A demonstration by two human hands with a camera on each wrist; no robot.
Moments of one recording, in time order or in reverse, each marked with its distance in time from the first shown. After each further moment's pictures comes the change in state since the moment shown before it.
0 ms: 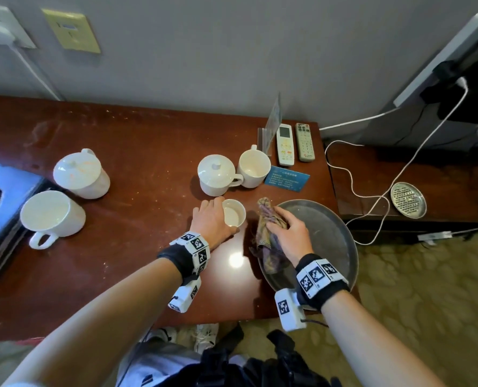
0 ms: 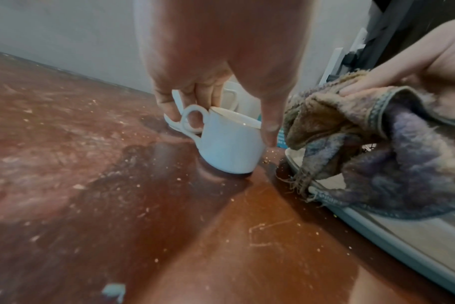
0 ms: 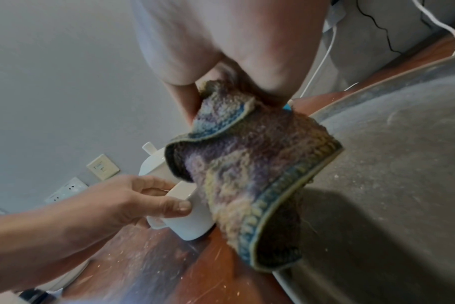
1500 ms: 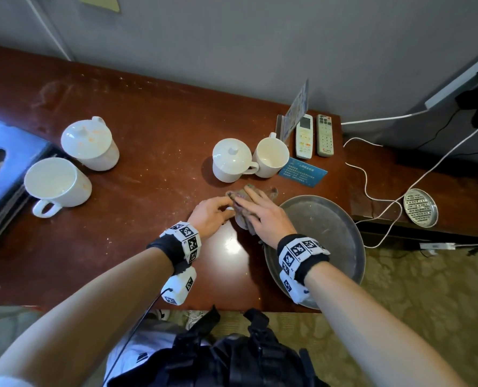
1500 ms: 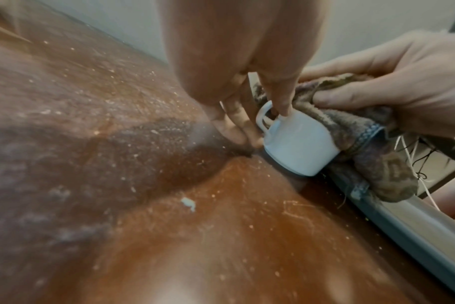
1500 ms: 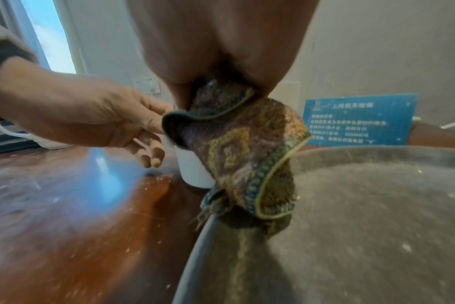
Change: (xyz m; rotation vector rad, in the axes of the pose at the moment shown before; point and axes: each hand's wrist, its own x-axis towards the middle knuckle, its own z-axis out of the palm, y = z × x) left_hand -0.001 -0.044 0.020 -0.595 -0.072 0.015; right_hand 0.023 -0.019 0.045 -0.750 -0.377 -0.609
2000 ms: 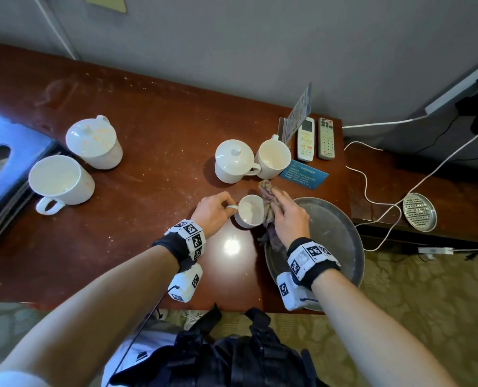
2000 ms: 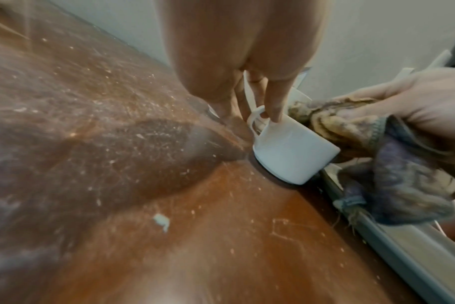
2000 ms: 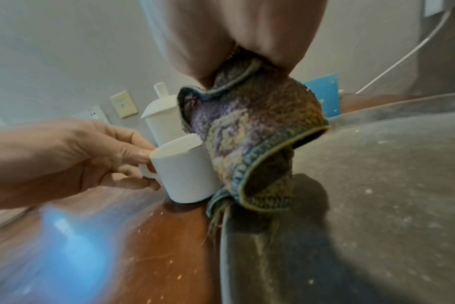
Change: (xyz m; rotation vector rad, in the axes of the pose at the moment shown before) left_hand 0.003 0.006 0.000 0.016 0.104 -0.054; right_hand -0.012 0.009 -0.010 0.188 0.295 0.401
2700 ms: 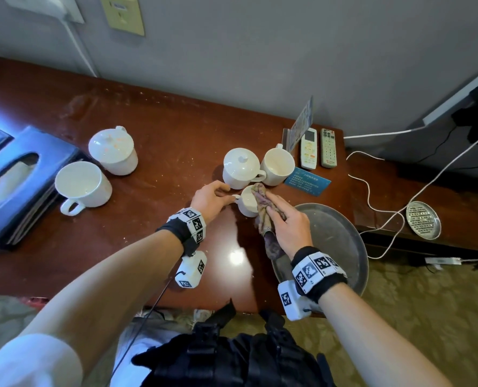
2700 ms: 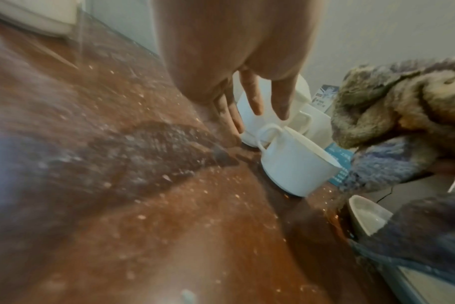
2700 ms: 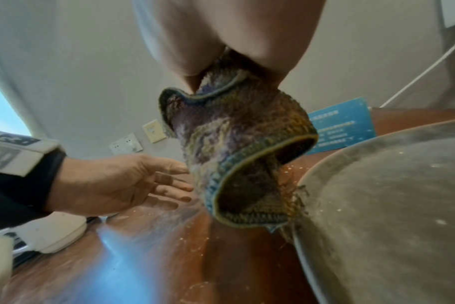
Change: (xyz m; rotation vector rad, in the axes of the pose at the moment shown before) left_hand 0.014 0.004 -0.033 -0.144 0.104 -0.075; right_hand -0.027 -0.027 -0.008 0.298 0.019 -0.099
